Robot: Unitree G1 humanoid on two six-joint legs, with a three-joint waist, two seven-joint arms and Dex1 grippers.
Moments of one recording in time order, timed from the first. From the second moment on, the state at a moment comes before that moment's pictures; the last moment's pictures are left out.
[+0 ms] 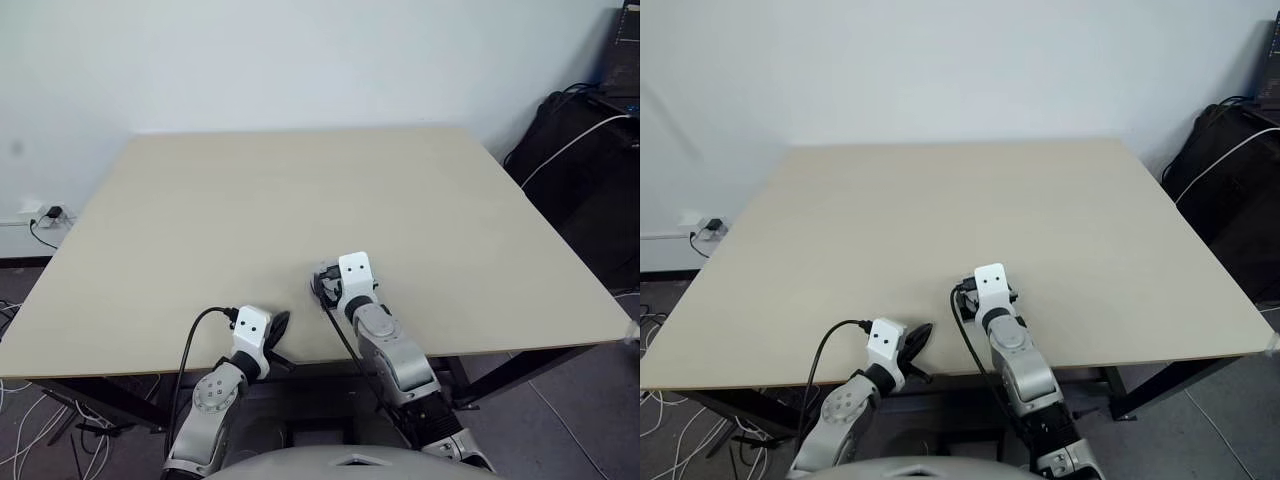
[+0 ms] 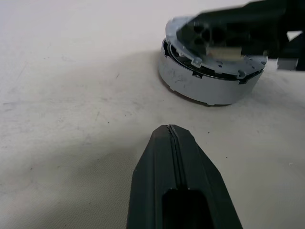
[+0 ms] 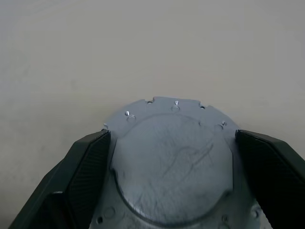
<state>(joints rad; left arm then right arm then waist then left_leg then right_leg) 0.25 0.11 -0.21 0.03 -0.07 -0.01 -0.37 -0.12 0.05 0.28 0.06 0.03 0.47 -0.06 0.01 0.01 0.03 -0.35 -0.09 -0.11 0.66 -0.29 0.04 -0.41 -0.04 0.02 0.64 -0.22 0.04</state>
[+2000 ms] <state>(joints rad) -0.05 0.10 -0.08 0.27 -0.11 -0.03 -0.36 -0.17 0.04 0.28 0.11 0.03 0.56 -0.06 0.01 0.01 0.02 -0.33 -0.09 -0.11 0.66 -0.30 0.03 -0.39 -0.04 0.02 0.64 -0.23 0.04</state>
